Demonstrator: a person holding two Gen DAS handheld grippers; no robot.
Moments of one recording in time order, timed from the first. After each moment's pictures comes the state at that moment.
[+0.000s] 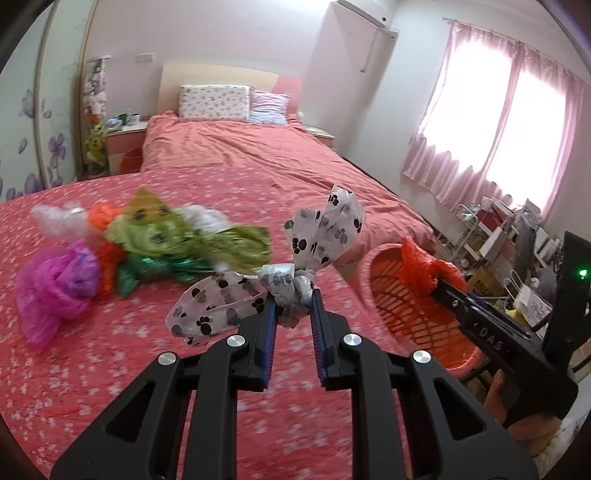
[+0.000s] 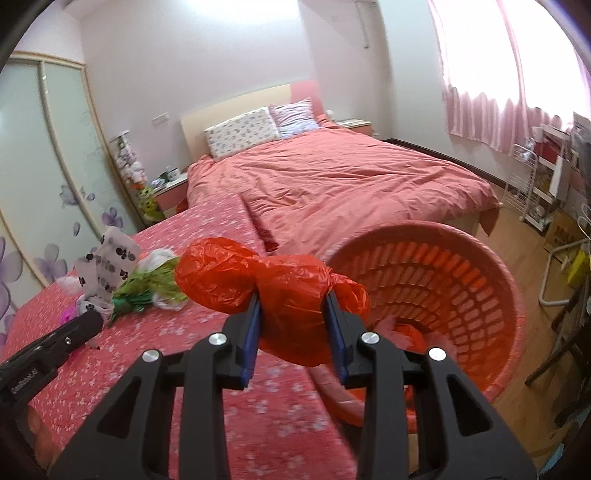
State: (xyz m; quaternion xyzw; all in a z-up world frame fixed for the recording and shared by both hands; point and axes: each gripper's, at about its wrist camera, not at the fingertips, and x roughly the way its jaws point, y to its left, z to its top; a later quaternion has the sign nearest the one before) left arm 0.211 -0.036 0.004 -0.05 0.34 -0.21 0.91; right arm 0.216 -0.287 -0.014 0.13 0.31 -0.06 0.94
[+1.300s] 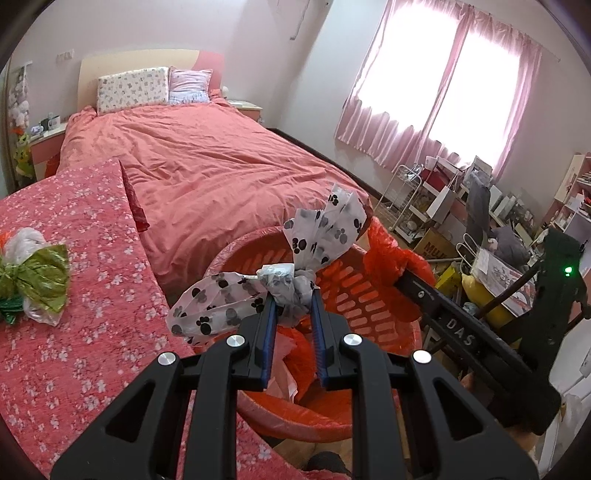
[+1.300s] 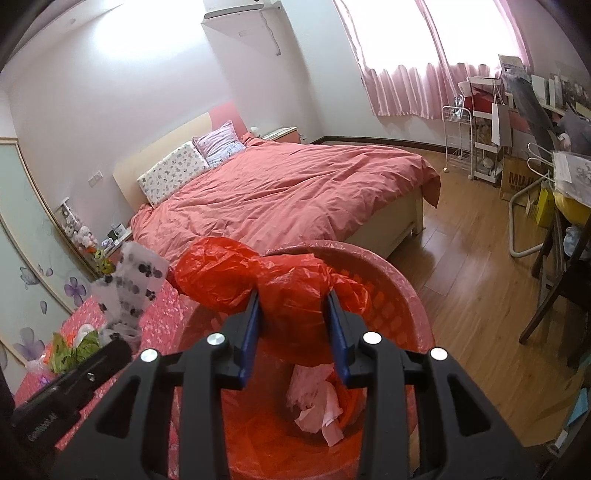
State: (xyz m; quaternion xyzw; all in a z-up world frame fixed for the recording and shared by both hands) left arm 0.226 -0.200 -0.013 -0.02 0.38 -0.33 0.86; right arm 0.209 -0.427 -0.044 0.23 0.28 -0.17 0.92
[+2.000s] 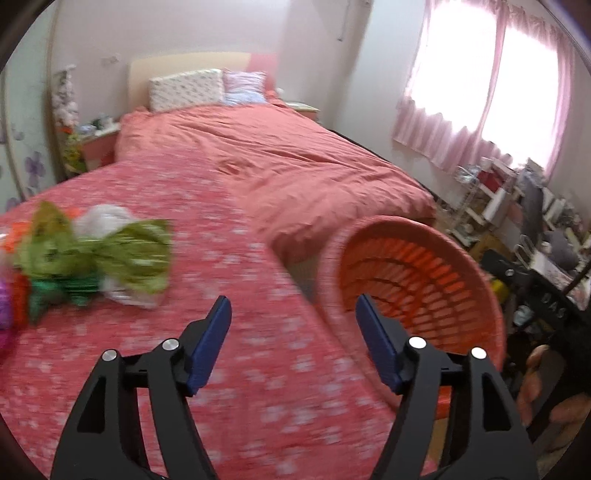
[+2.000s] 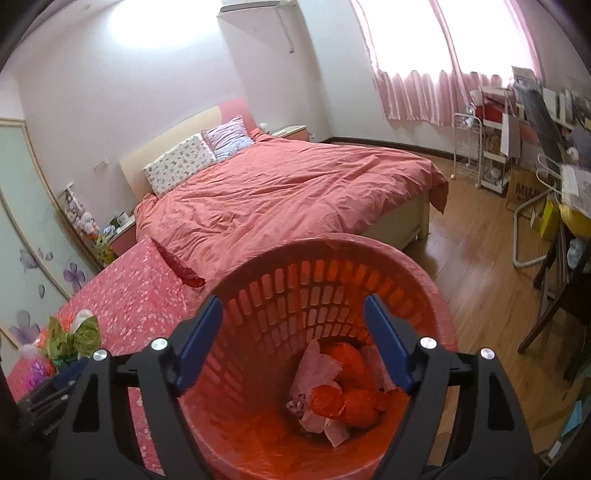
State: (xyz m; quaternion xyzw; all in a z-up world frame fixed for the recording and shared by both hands) left arm 0.236 -0.120 -0.029 0.01 0.37 -0.21 0.90; right arm 0.220 -0.402 -0.045 0.20 0.29 -0.16 0.92
